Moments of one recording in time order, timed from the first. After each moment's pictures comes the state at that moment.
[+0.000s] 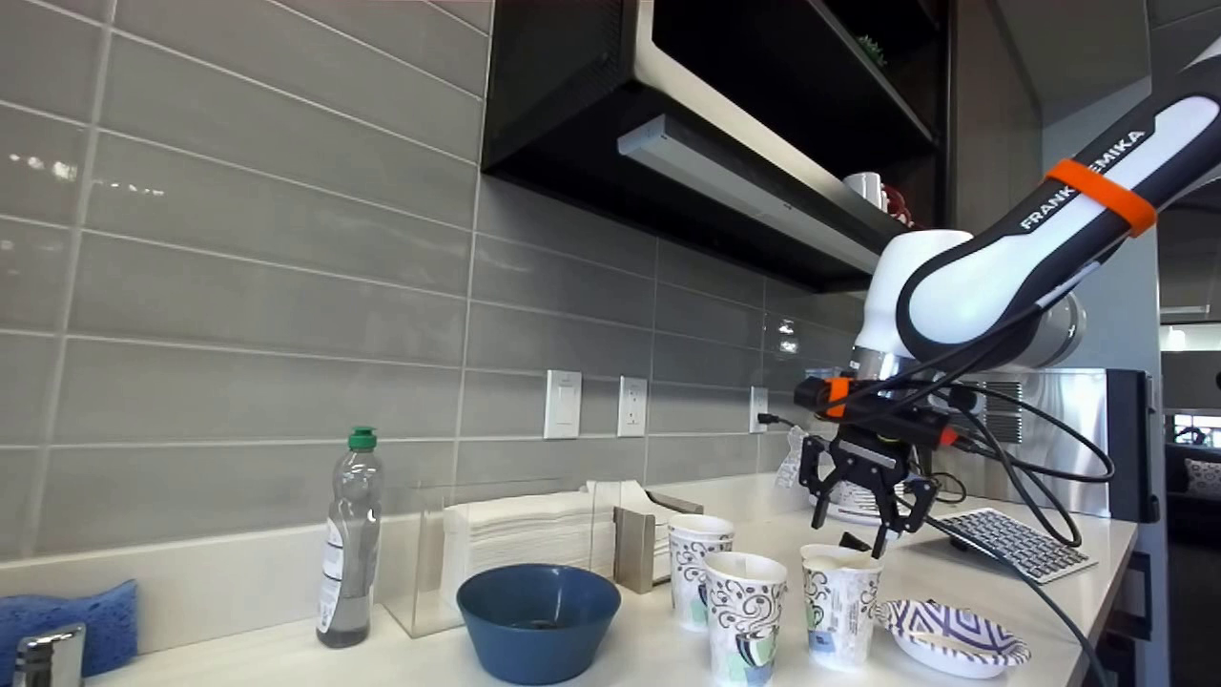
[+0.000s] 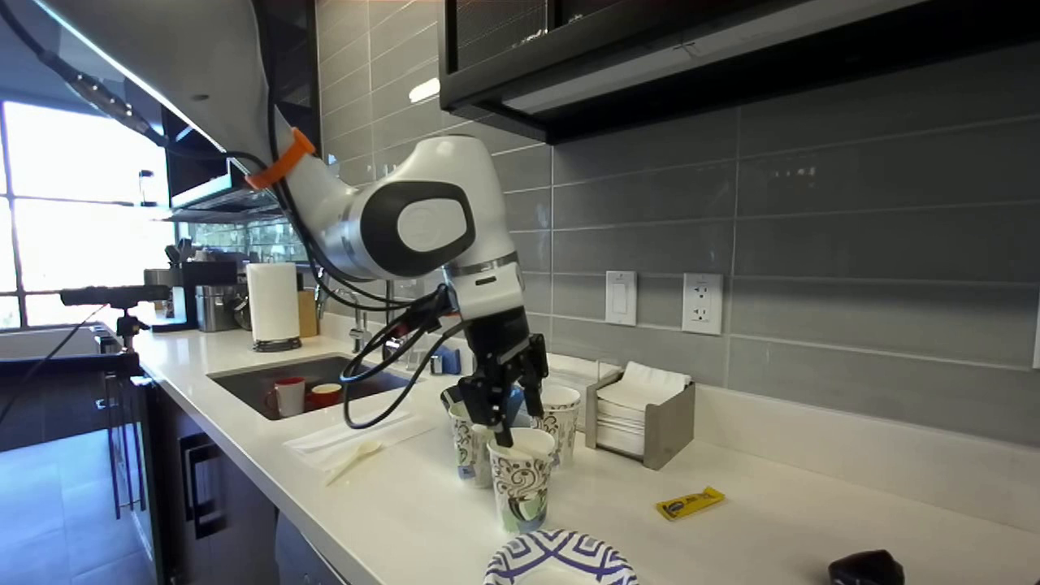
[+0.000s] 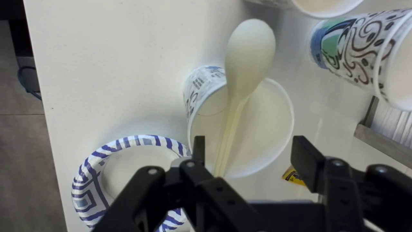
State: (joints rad) arm -0.14 -0.25 -0.03 -2.54 -0.07 2.58 1.38
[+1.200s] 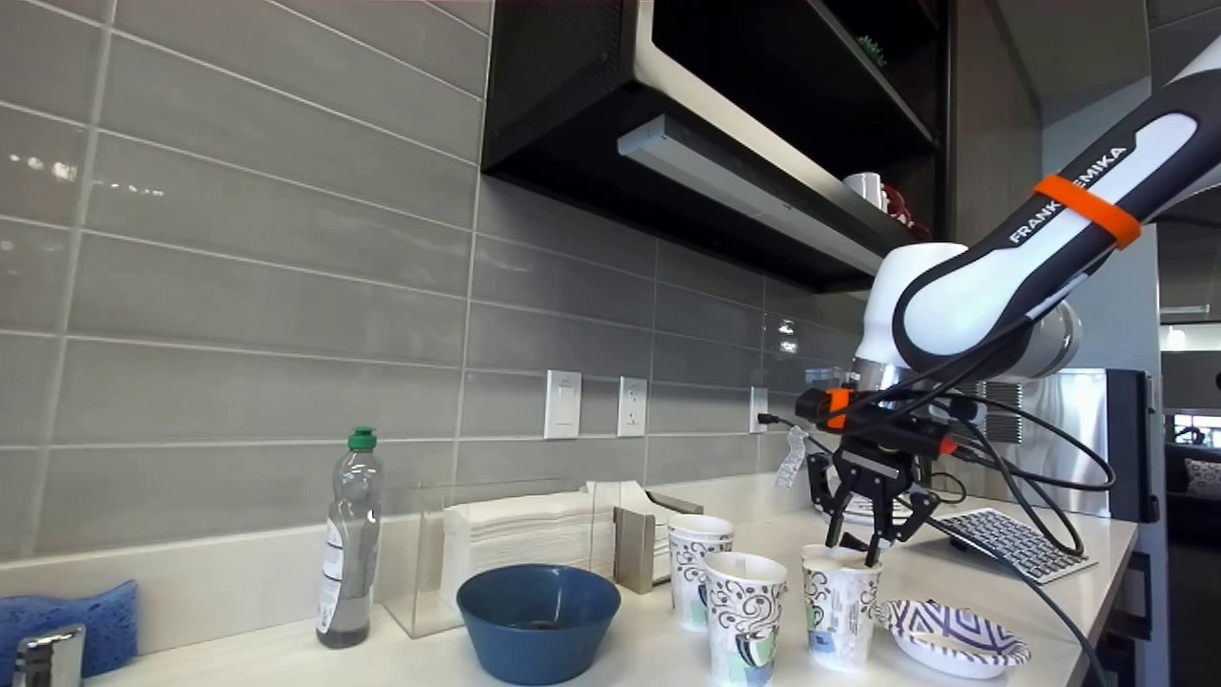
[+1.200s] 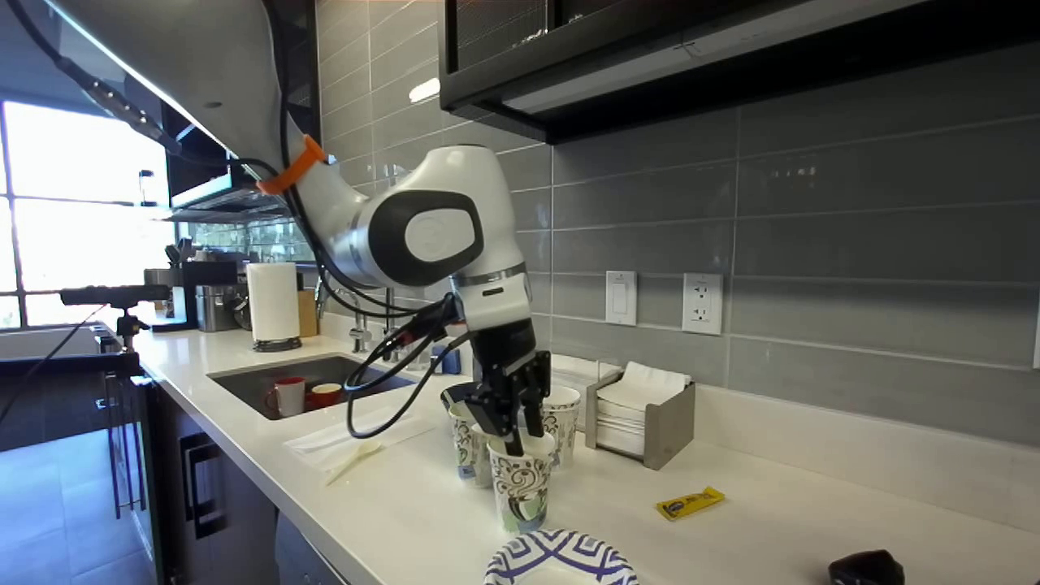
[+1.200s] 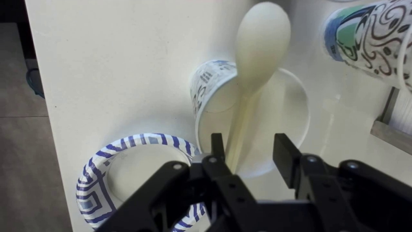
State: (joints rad) arm -0.15 -0.22 -0.03 -2.54 -0.07 2.58 1.37
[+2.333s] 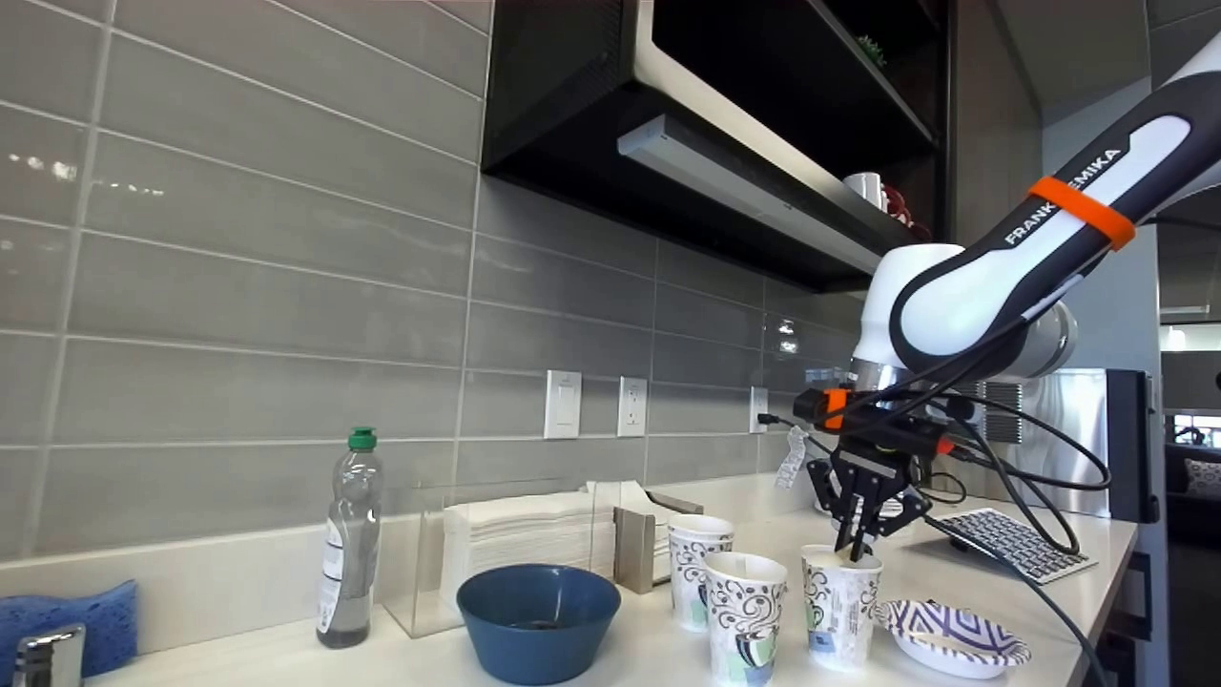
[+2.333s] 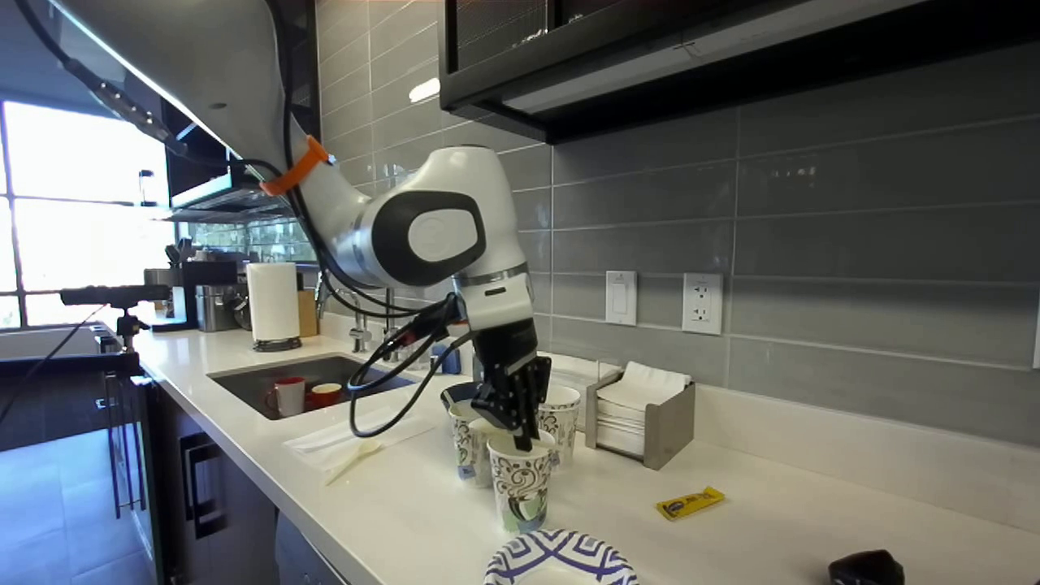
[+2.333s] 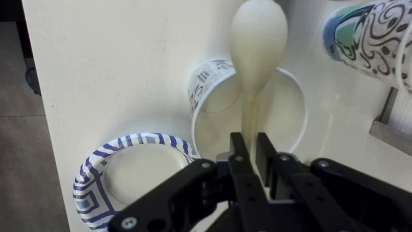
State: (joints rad) arm -0.15 -0.21 -0.03 -2.53 -0.07 2.58 1.38
